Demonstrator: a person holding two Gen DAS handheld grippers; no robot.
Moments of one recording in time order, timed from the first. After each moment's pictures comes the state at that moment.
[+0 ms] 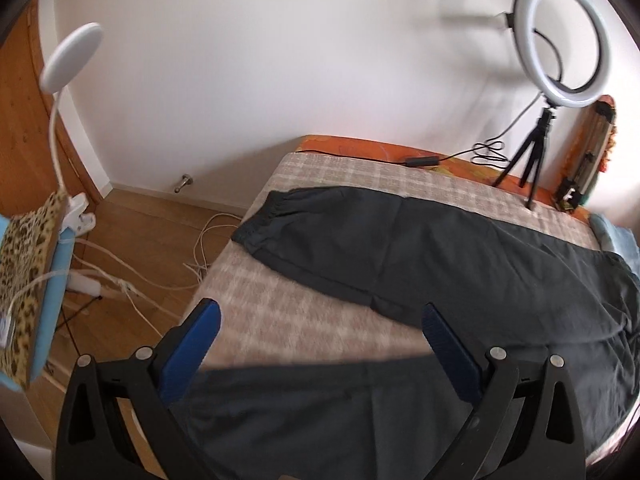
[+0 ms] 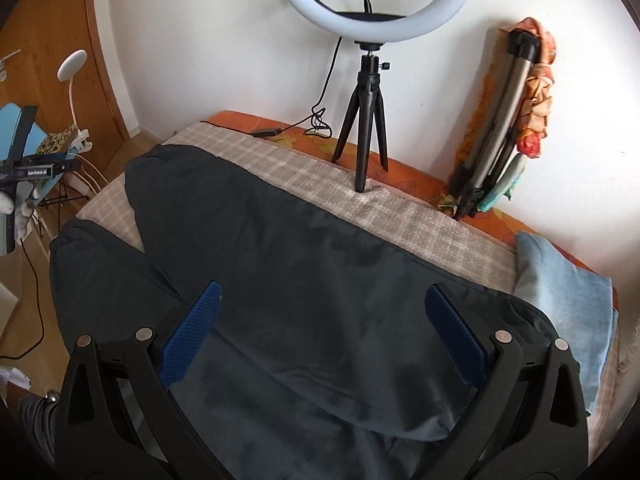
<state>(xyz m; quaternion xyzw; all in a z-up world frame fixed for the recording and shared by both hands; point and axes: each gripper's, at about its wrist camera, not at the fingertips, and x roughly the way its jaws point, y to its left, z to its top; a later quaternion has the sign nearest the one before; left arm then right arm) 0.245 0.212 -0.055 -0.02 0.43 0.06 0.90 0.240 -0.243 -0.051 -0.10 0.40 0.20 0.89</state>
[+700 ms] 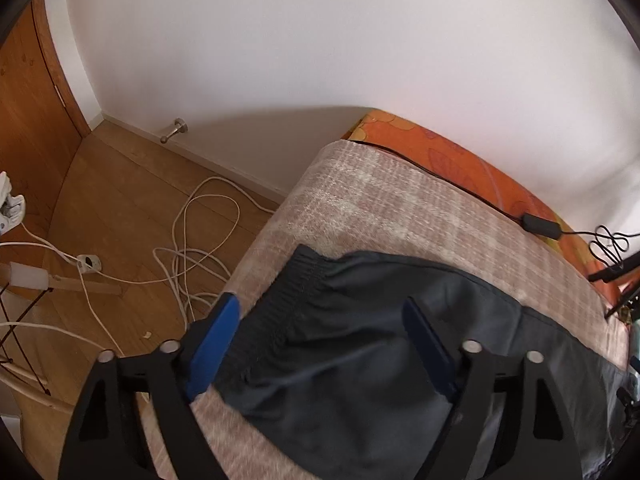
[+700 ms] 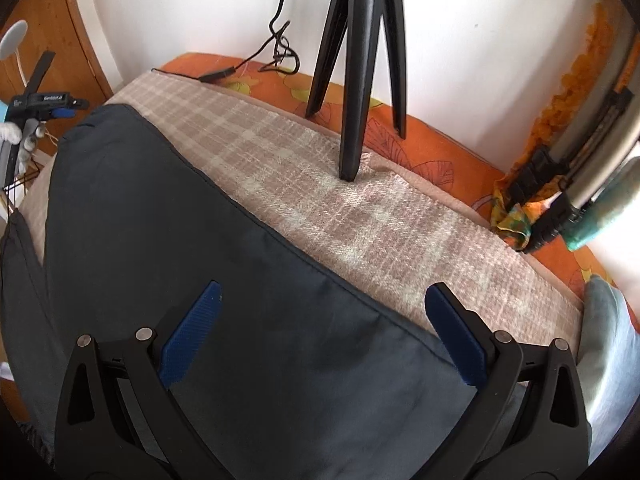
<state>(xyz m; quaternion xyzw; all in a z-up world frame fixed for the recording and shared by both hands) 0.449 0.303 -0.161 -0.14 0.51 0.10 0.84 0.402 -0.217 -0.163 -0.13 0.48 0.21 0.84</state>
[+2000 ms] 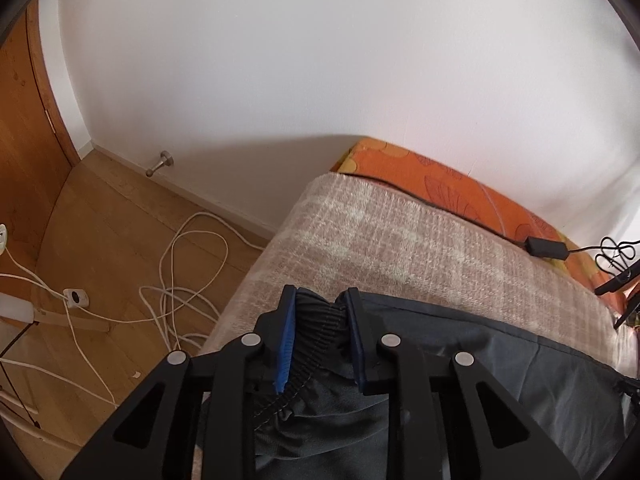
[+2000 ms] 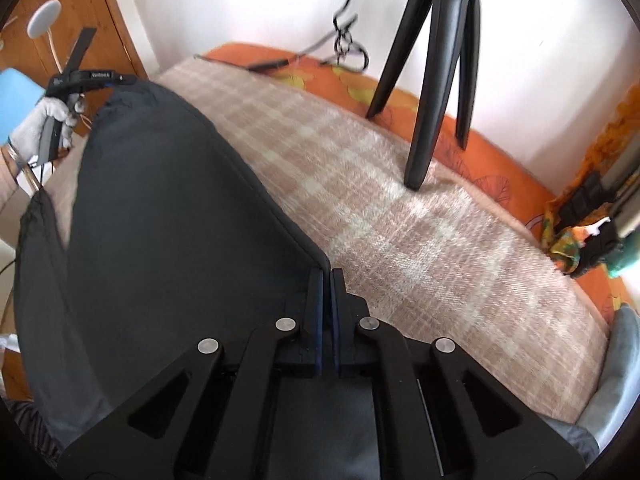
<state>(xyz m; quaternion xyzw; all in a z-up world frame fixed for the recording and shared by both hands) 0.458 0.302 -0.164 -0.12 0.44 0.09 0.88 0.388 -0.187 -0.160 -0.14 0.47 0.27 0.83</state>
